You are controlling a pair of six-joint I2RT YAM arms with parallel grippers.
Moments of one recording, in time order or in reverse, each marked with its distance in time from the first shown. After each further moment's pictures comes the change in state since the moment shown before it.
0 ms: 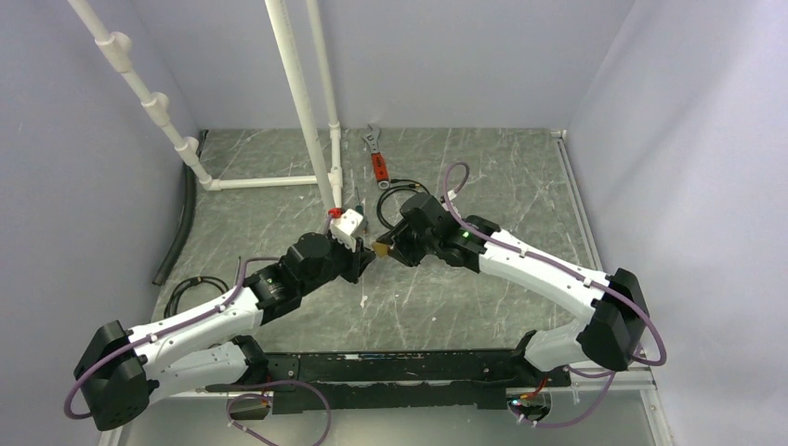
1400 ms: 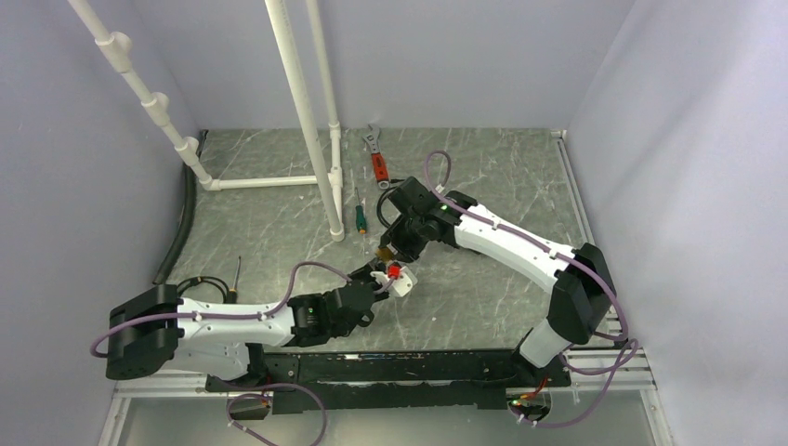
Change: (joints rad) left arm -0.421 0.217 -0.037 0.248 -0.657 0.594; right arm -0.068 0.214 0.214 -0.254 -0.117 -0.091
